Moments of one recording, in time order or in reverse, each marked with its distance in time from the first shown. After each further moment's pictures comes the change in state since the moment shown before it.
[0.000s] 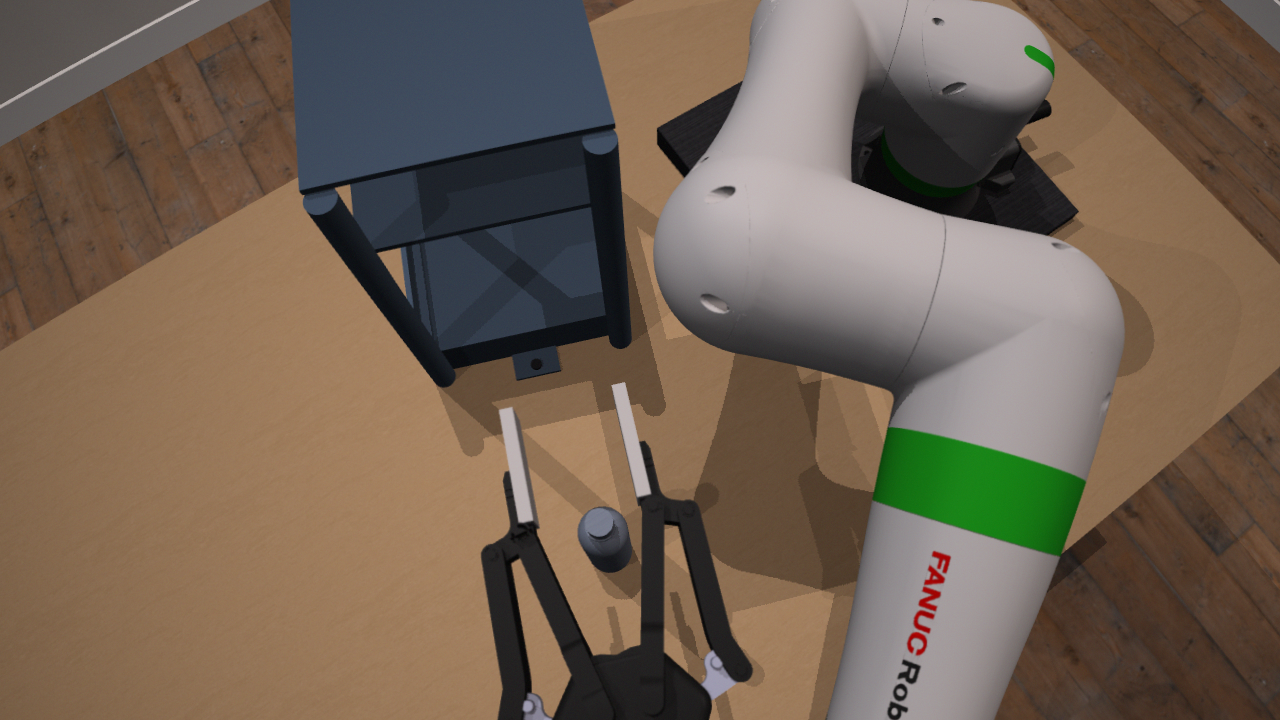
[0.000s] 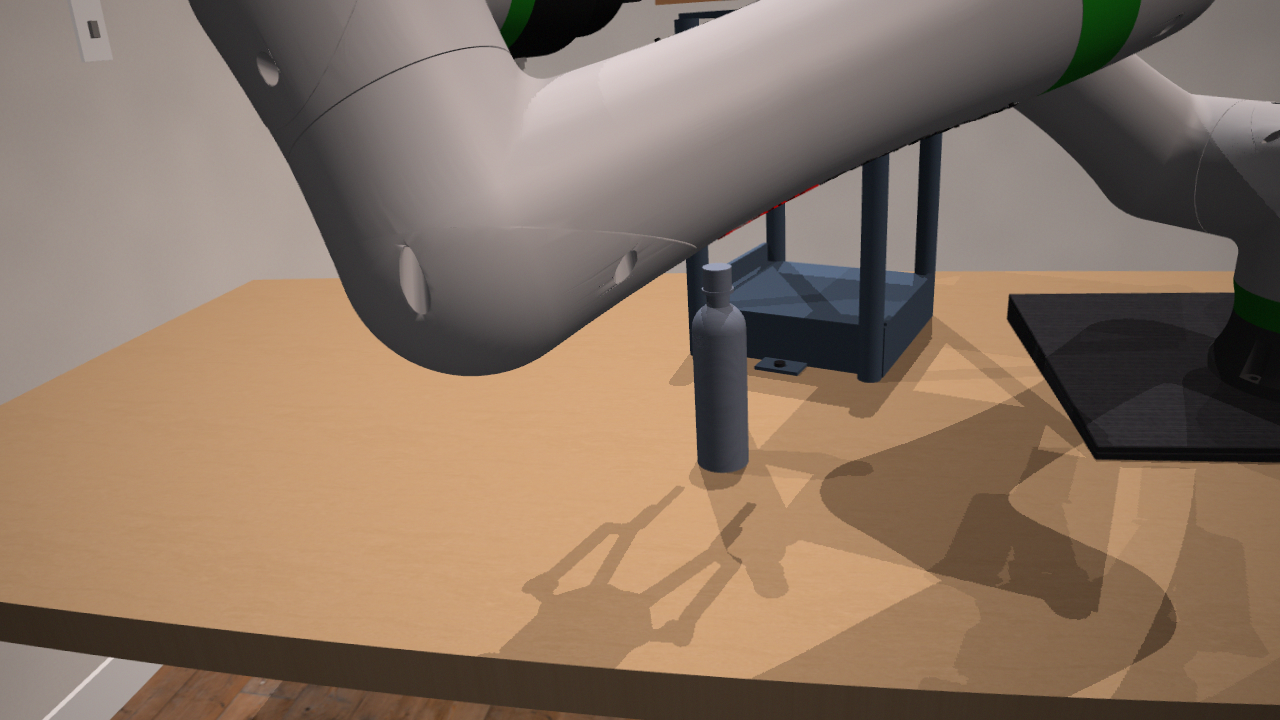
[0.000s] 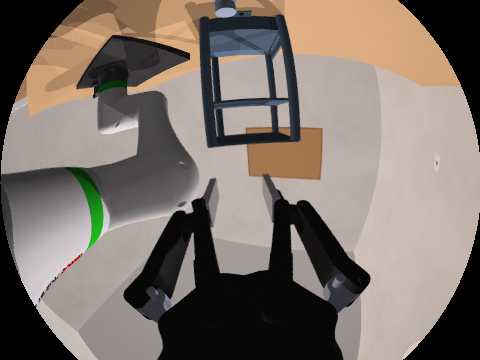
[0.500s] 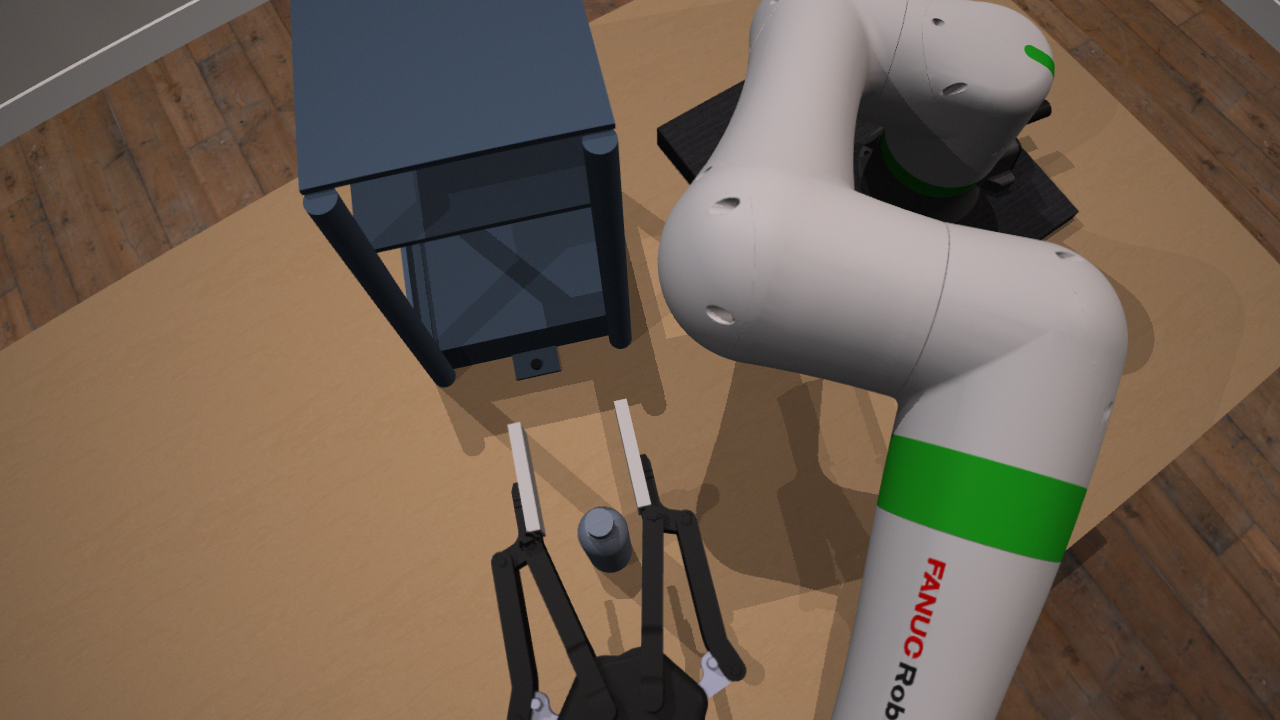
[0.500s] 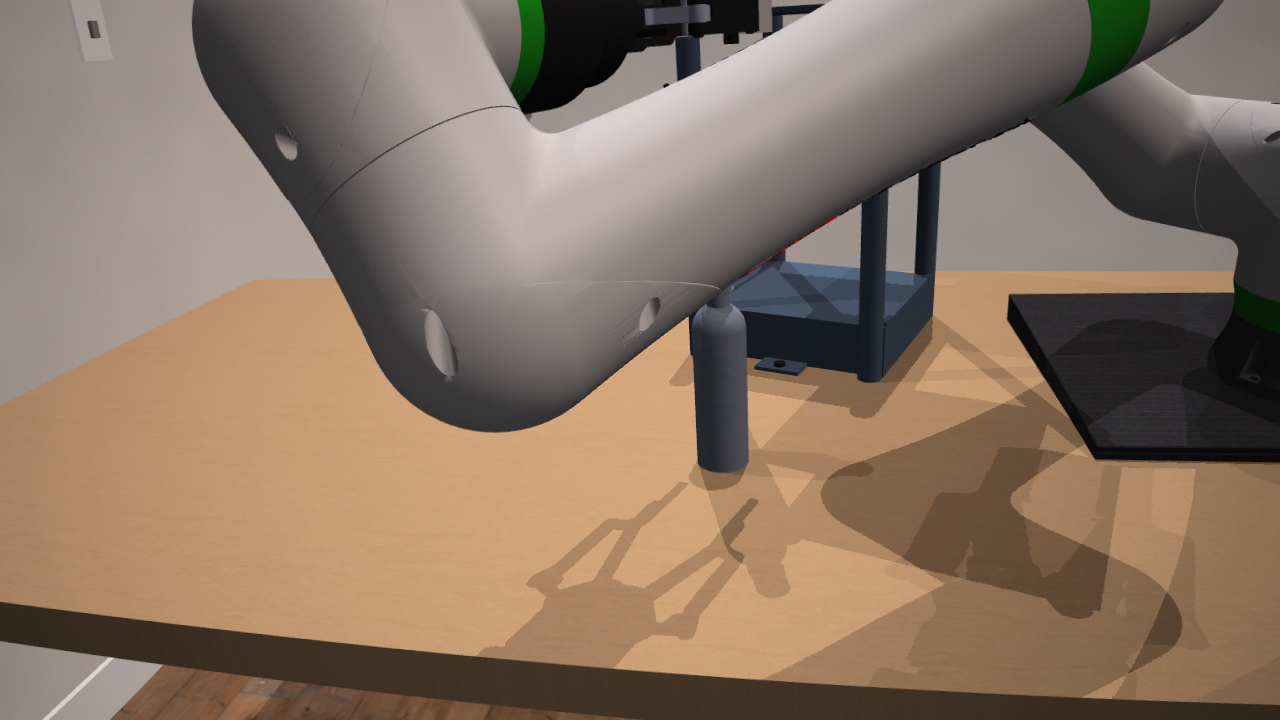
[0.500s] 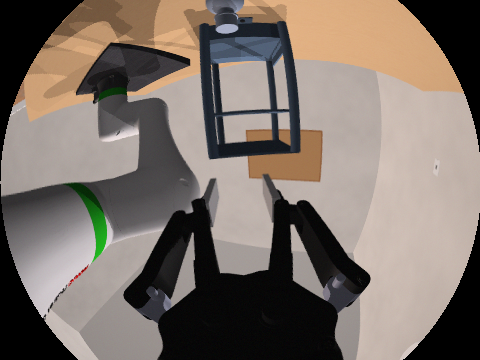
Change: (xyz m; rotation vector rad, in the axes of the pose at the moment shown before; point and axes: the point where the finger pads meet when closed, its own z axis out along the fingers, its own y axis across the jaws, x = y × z) arm 0.029 0.000 0.000 0.000 0.000 0.000
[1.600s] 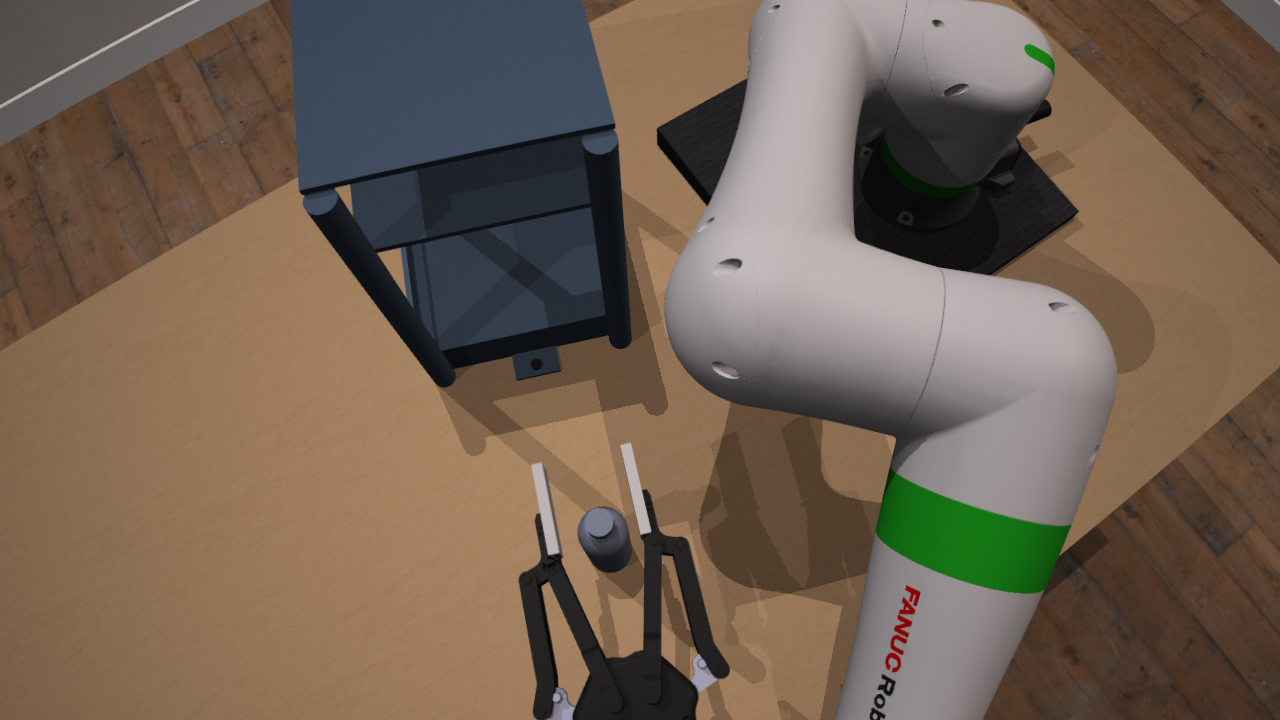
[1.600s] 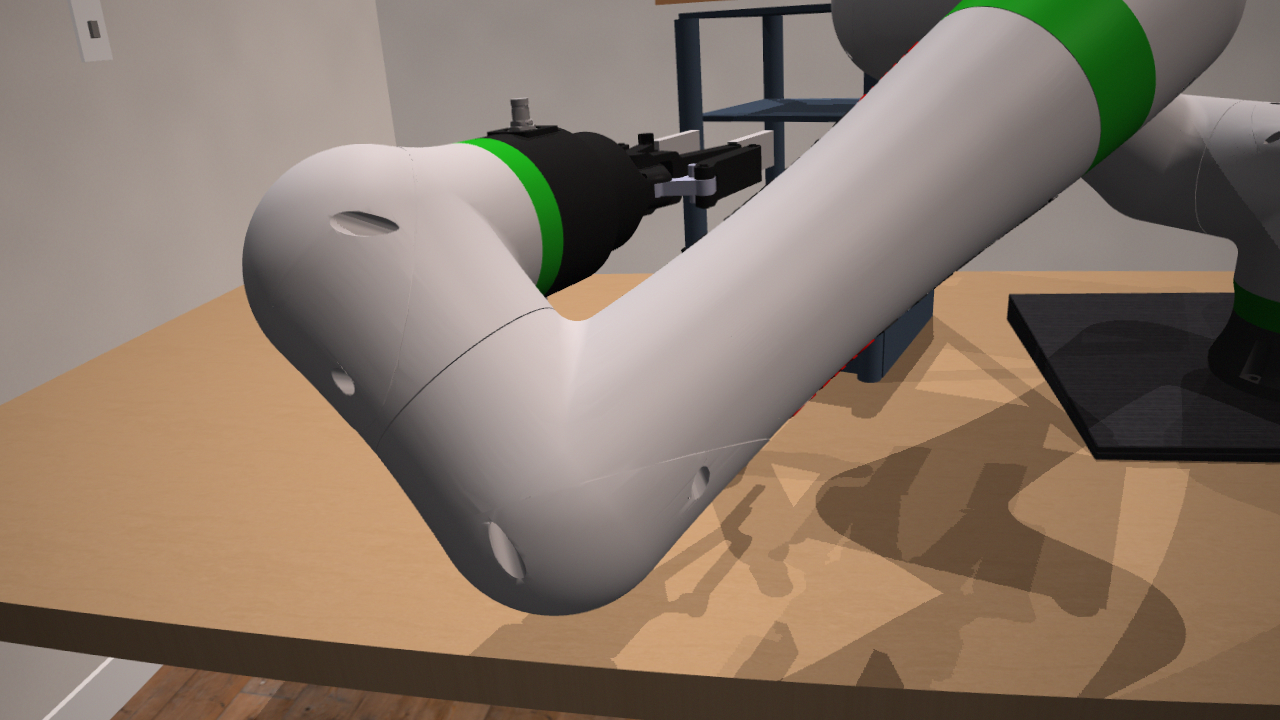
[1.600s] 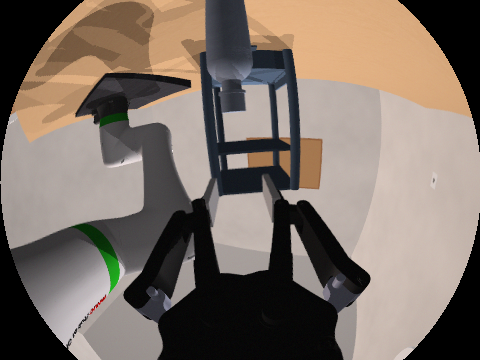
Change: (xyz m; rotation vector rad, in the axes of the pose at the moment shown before) arm 0.100 0.000 0.000 0.000 0.000 0.000
